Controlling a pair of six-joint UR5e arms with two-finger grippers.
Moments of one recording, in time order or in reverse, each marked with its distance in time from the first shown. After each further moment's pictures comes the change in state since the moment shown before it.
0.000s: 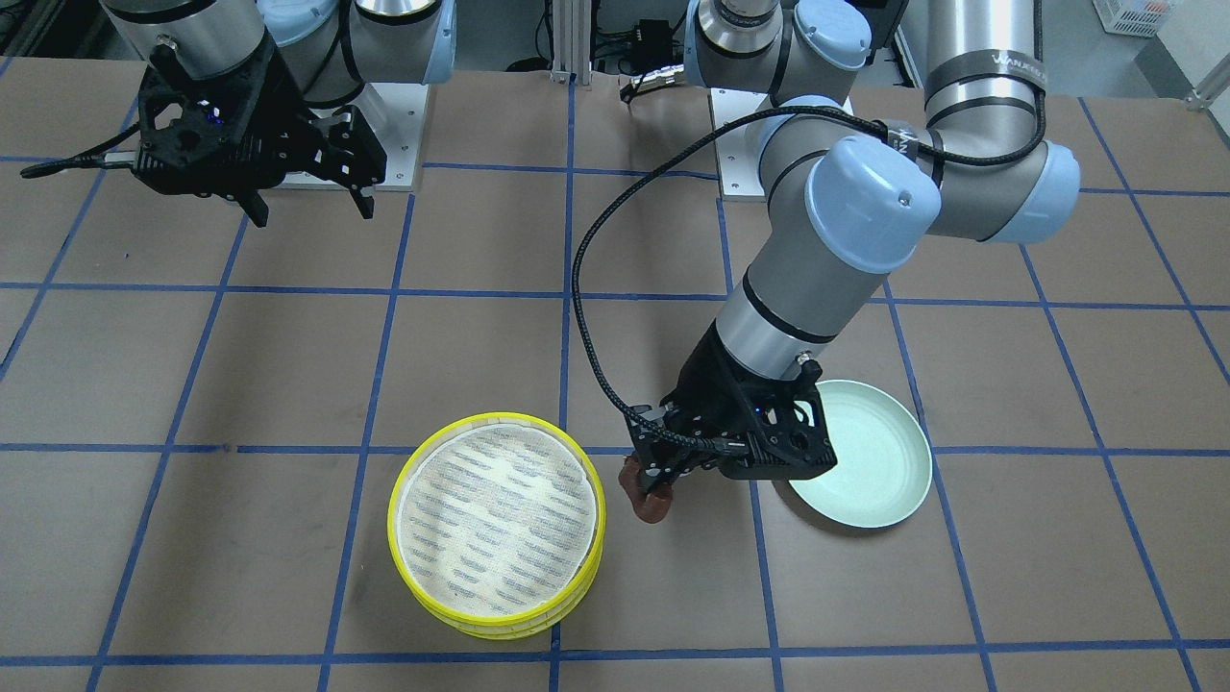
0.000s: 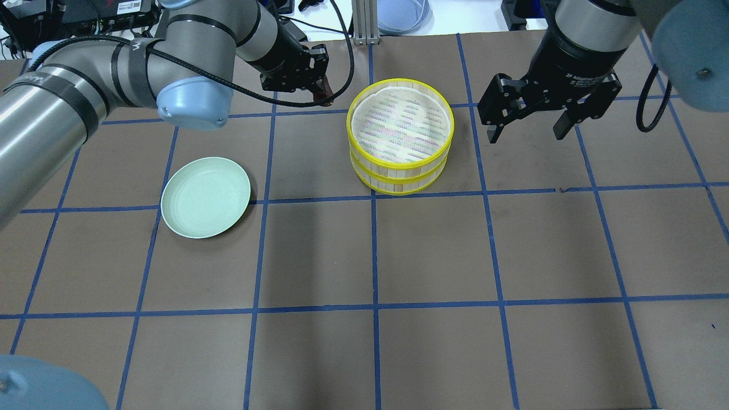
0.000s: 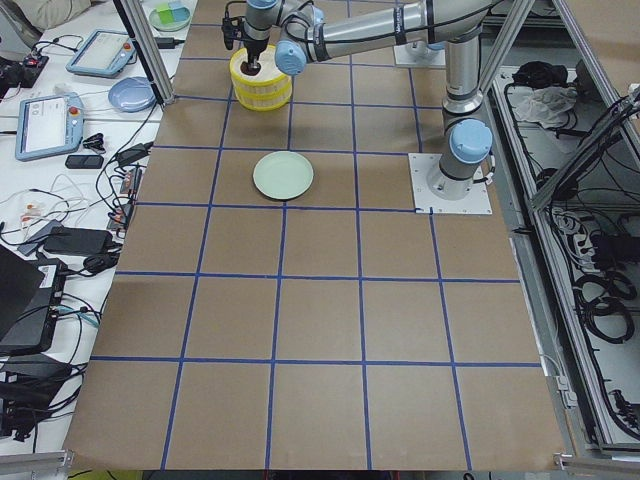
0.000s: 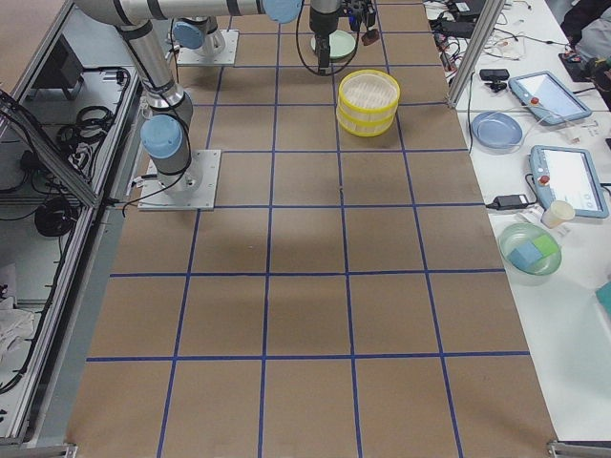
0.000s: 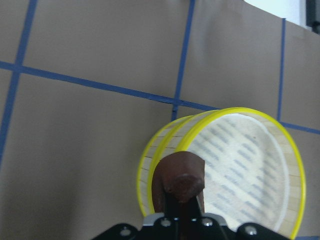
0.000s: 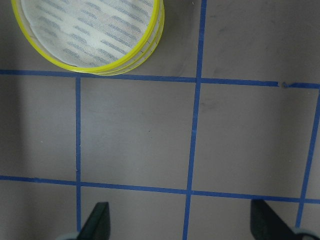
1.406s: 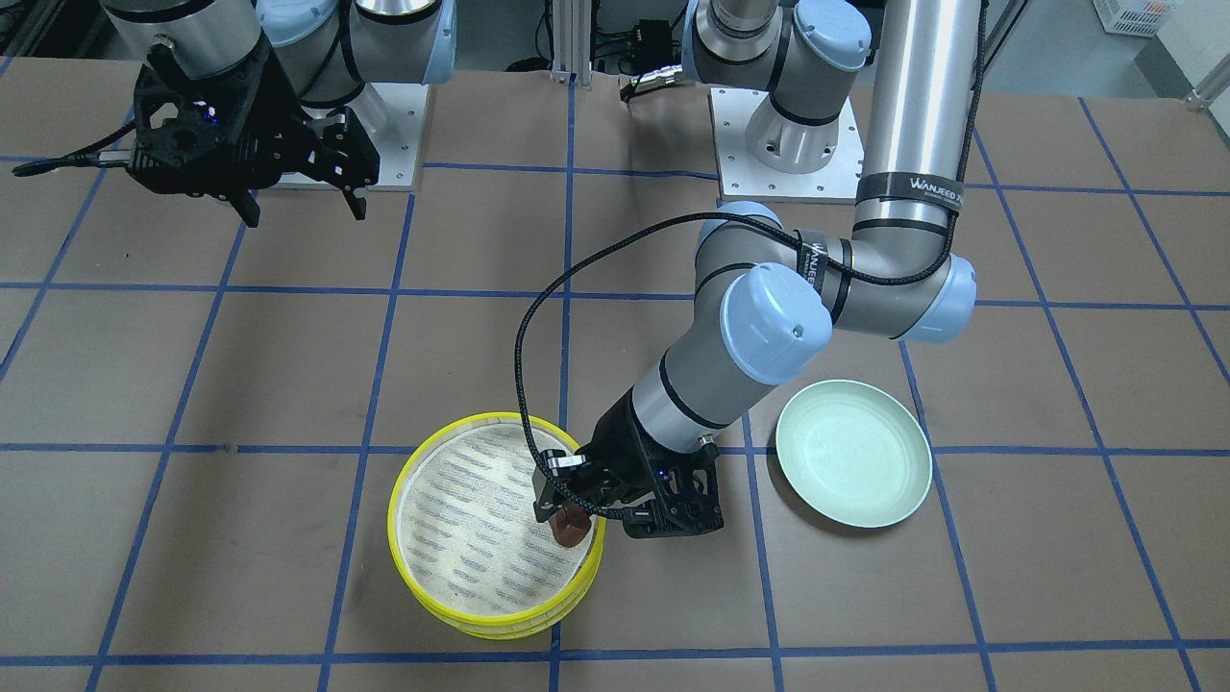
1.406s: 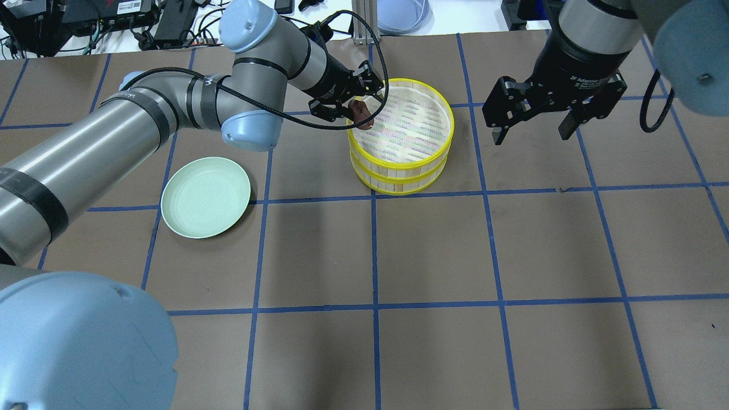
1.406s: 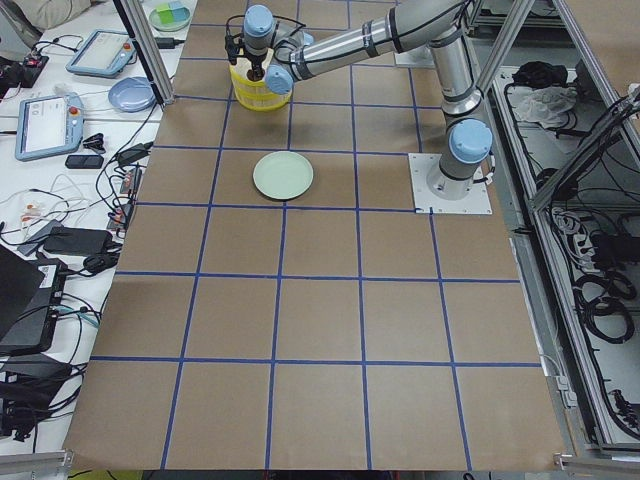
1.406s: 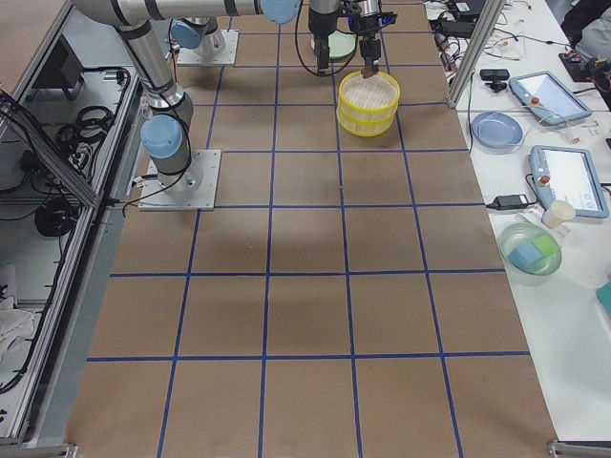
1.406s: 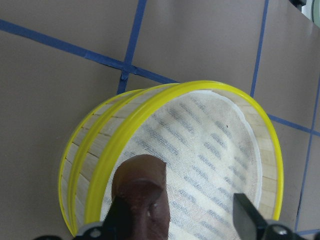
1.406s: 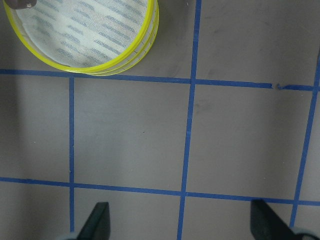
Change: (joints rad) left arm -0.056 -0.146 -0.001 0.129 -0.124 -0.149; right arm -0.003 0.002 0.007 -0.011 -0.008 -0.010
